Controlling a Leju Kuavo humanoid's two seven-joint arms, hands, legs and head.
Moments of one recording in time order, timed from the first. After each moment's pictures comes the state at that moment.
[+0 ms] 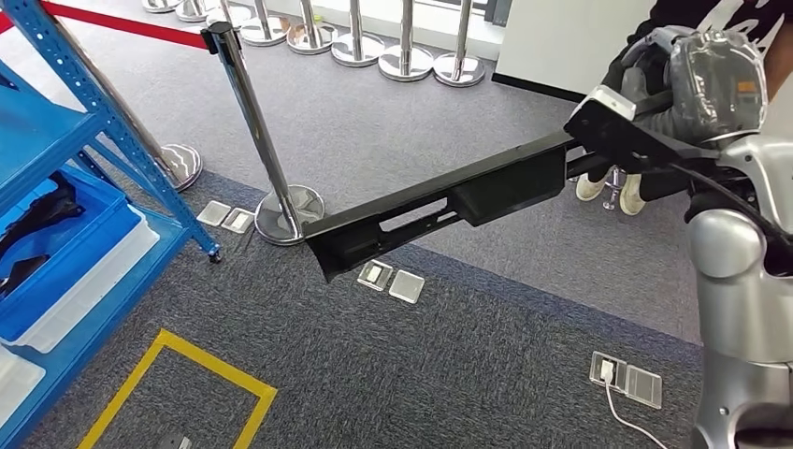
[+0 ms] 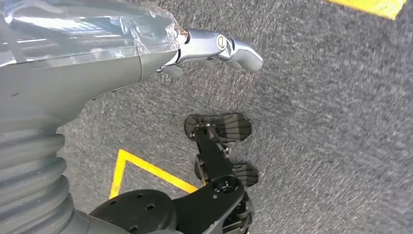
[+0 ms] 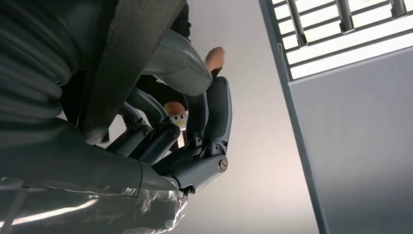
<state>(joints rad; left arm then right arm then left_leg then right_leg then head) -0.11 0.15 0.23 -0.18 0.03 -0.22 -0.11 -0.69 -0.37 0.10 -1.63 1.02 0.24 0.02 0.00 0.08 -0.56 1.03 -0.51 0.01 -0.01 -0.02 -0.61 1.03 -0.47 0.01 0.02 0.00</state>
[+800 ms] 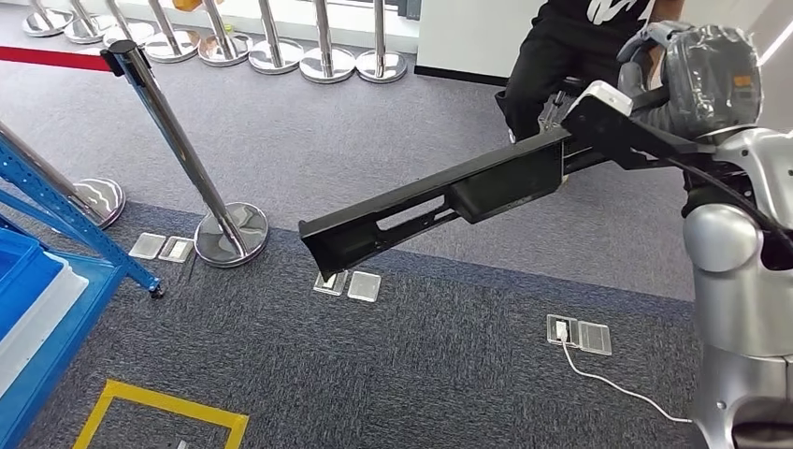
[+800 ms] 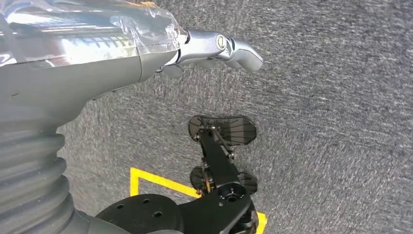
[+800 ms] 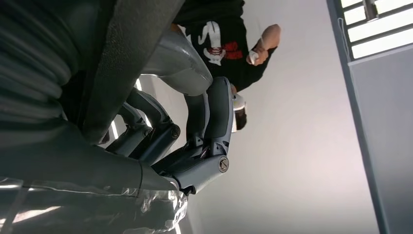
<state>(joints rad) -0.11 0.15 0.23 -0.18 0.03 -0.22 -0.10 -0.71 -0.37 0.11 -1.62 1.02 0.24 0.03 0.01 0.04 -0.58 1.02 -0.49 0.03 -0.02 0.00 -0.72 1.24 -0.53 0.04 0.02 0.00</state>
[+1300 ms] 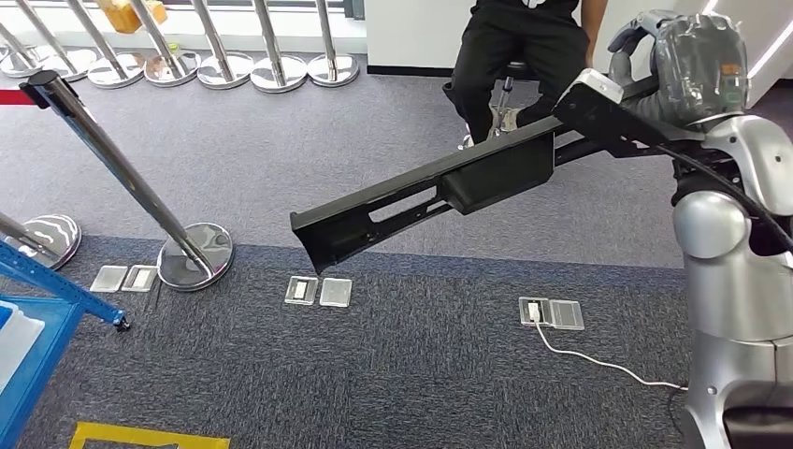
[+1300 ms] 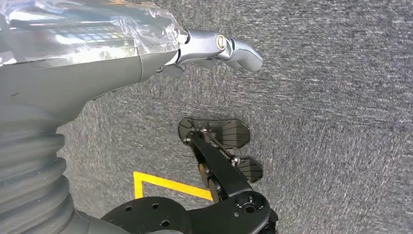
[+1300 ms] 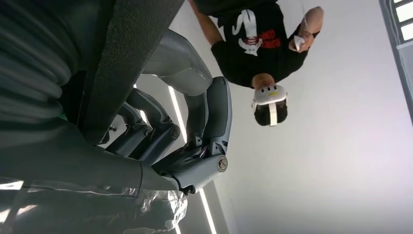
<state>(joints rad) -0.10 0.15 0.23 -0.18 0.03 -0.22 -0.10 -0.73 -0.37 0.11 -1.60 1.01 0.23 0.02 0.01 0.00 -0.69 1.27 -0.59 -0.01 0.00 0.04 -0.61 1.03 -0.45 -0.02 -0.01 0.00</state>
